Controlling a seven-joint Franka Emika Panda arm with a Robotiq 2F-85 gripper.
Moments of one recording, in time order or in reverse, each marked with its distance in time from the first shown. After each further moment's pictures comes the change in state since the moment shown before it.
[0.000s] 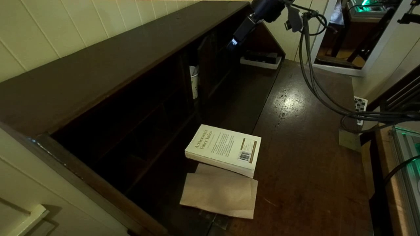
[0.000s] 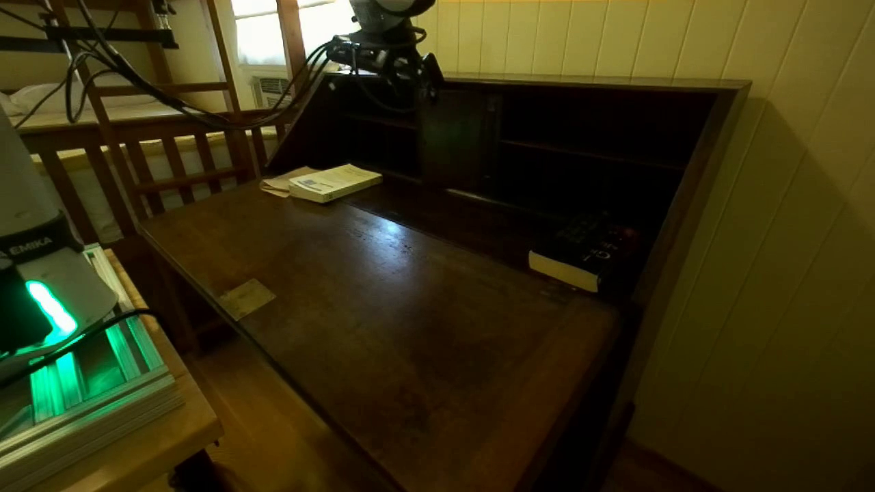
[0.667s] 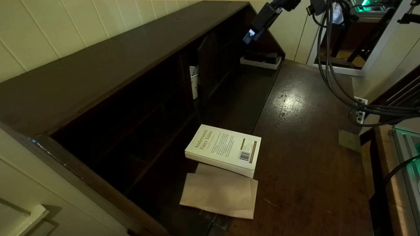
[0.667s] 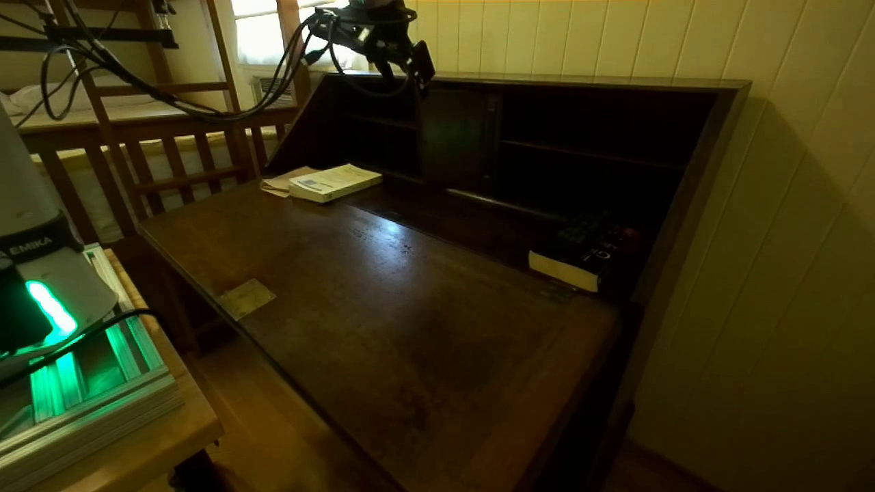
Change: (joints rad) arm 0.020 -0.048 -0.083 -0.010 -0.104 0.138 0.125
